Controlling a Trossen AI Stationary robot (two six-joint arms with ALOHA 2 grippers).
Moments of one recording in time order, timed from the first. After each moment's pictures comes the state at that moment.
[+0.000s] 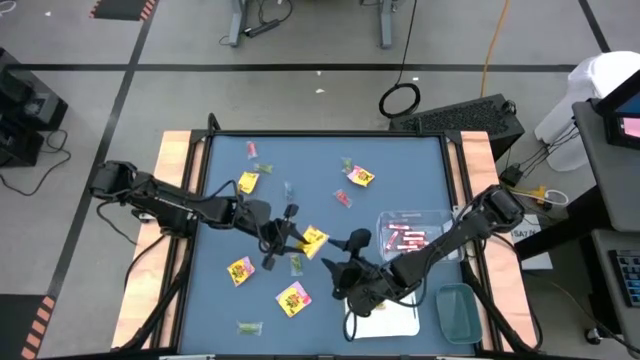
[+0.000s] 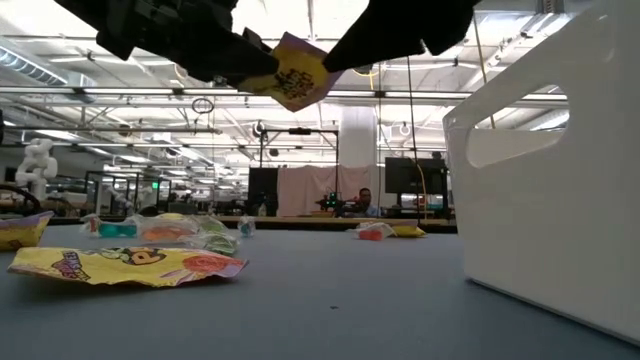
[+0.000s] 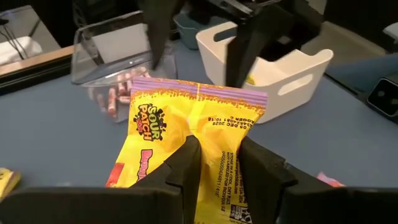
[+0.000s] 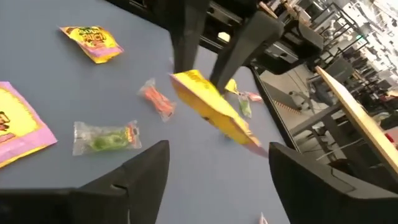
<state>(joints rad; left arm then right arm) -0.15 1.38 0.67 0.30 0.19 0.24 0.55 1.83 1.22 -0.13 1.01 0.05</state>
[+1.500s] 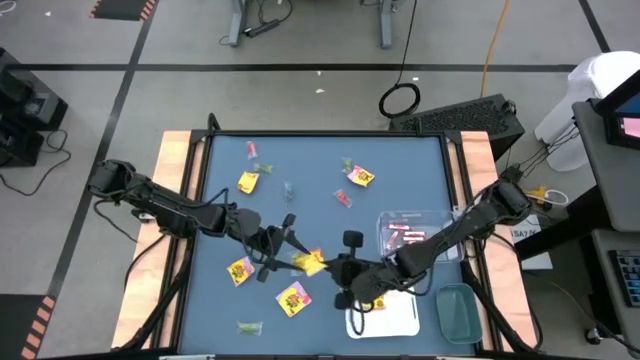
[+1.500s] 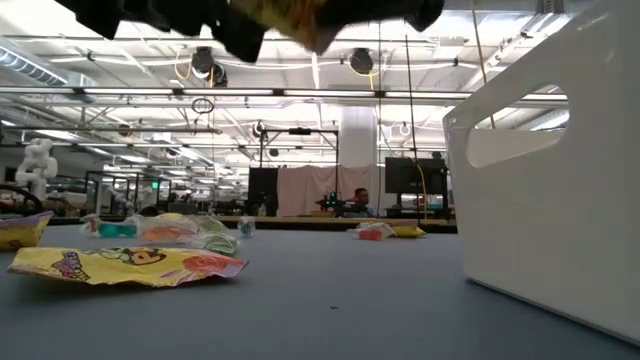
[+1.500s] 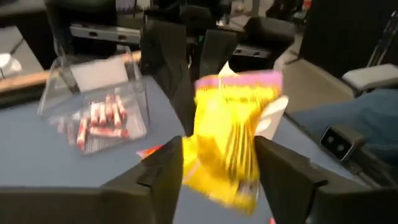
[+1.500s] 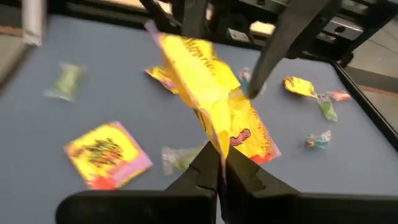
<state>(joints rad) -0.26 1.35 0.67 0.41 0.17 0.11 0.51 1.76 1.22 -0.09 0.66 0.20</state>
